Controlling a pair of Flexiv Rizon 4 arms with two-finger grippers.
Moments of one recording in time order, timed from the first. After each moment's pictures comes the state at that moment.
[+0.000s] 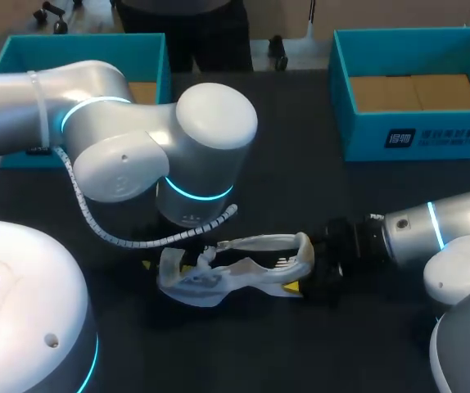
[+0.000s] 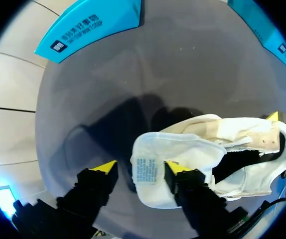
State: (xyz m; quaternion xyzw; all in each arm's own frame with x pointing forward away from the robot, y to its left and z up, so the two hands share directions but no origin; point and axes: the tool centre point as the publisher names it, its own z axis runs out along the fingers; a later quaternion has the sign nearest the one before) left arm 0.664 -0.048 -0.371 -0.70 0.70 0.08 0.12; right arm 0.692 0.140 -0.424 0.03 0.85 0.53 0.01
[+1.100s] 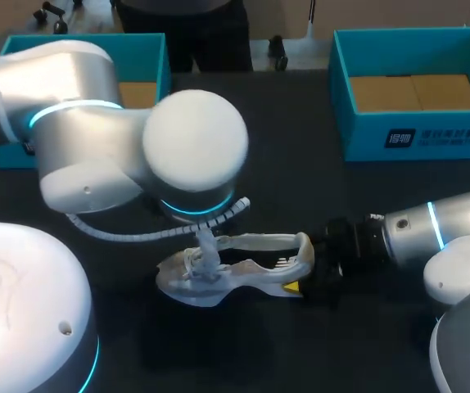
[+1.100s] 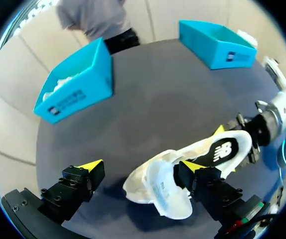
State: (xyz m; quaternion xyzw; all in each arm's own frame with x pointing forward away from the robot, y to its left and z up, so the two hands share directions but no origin) left arm 0.701 -0.099 -0.283 -0.58 0.78 -0.10 0.20; right arm 0.692 0.140 -0.424 0.03 0.85 0.53 0.01
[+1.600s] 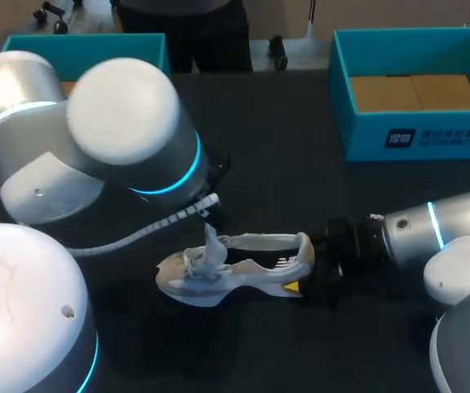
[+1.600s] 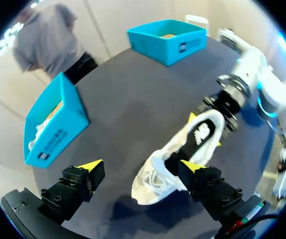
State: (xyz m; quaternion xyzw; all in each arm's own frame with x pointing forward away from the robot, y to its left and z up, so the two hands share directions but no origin) left arm 0.701 -0.109 -0.254 -0.40 0.89 -0.14 0.16; right arm 0.692 0.140 -0.424 0.03 0.85 0.53 0.01
